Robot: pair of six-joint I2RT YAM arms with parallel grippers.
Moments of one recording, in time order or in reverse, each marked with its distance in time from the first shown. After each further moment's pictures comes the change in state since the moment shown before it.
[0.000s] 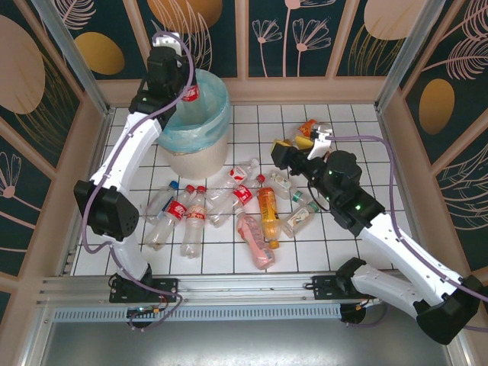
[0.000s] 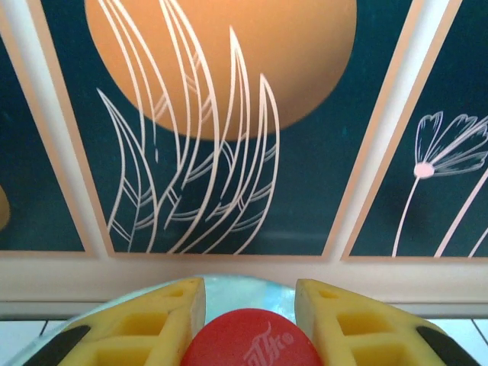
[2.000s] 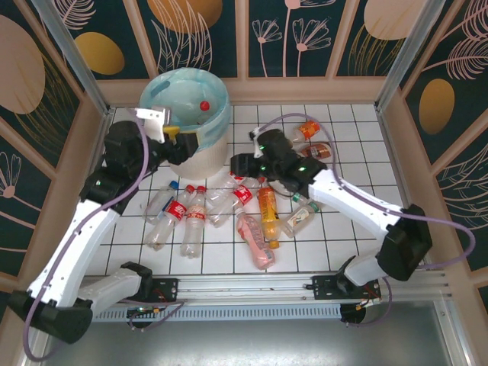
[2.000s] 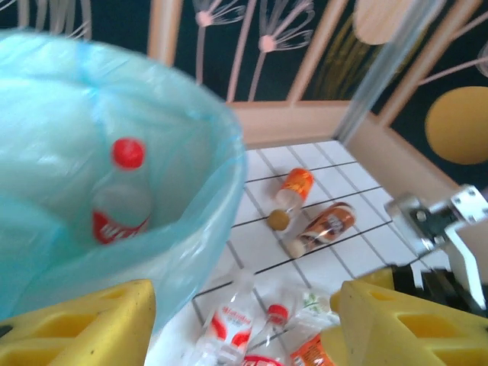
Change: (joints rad) left arm -0.053 -0.816 -0.733 -0.184 0.440 -0.130; right arm 0.186 0.568 0.389 -0.397 -0.131 0.168
